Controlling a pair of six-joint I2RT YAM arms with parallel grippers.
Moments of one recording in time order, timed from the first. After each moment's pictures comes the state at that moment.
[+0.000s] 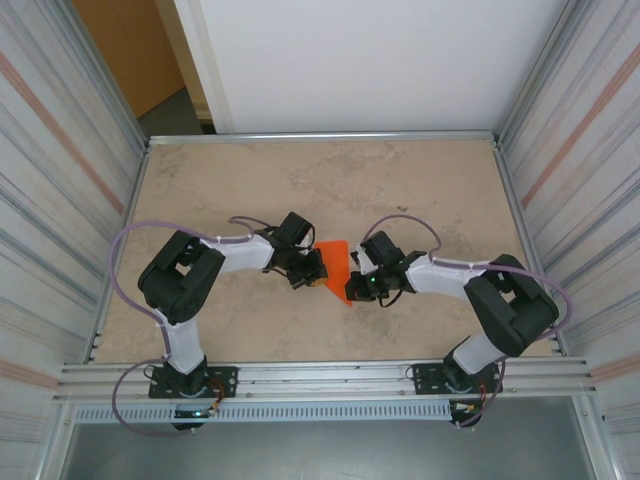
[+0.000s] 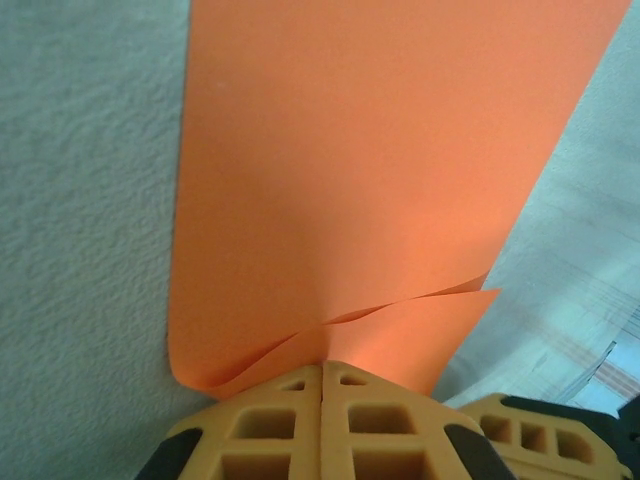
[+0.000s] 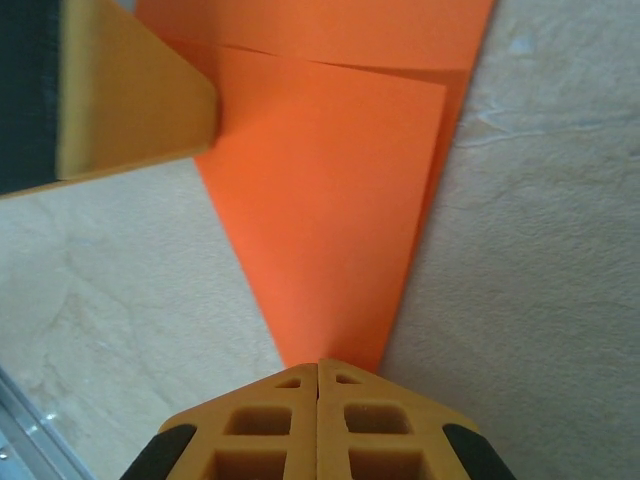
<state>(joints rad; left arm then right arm) -0.67 1.85 0.99 -0.25 0.49 -0.99 0.66 1.55 0.67 -0.24 -0.40 0.57</state>
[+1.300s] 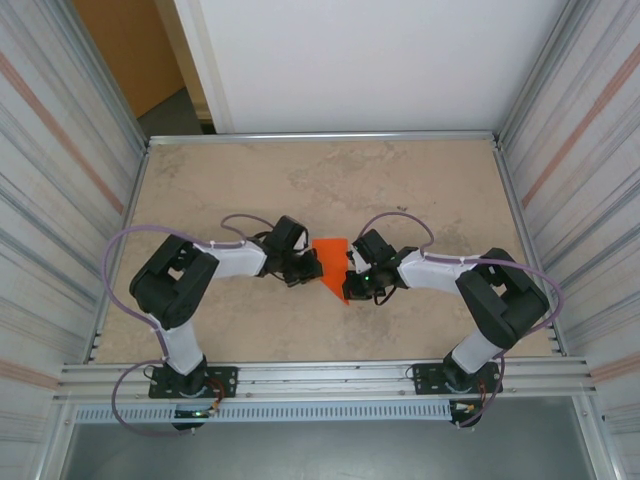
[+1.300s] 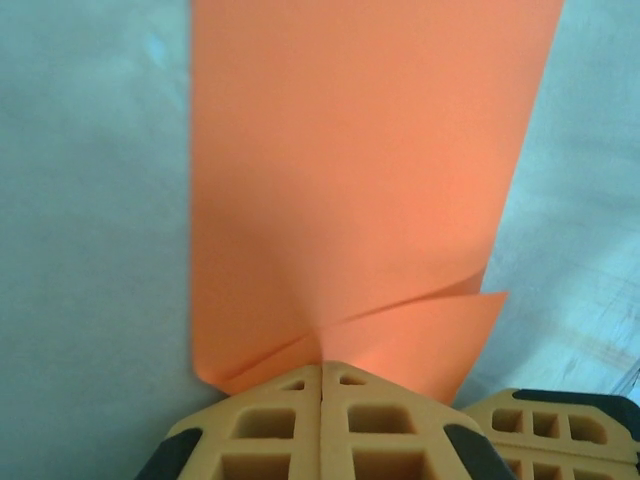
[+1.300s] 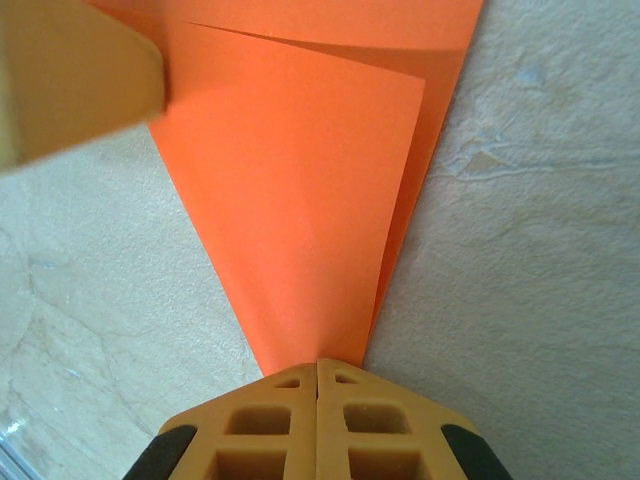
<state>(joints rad) -0.63 1.80 0.89 -0.10 0.44 -0.87 0.69 1.60 0.74 -0.30 -0.34 0.57</state>
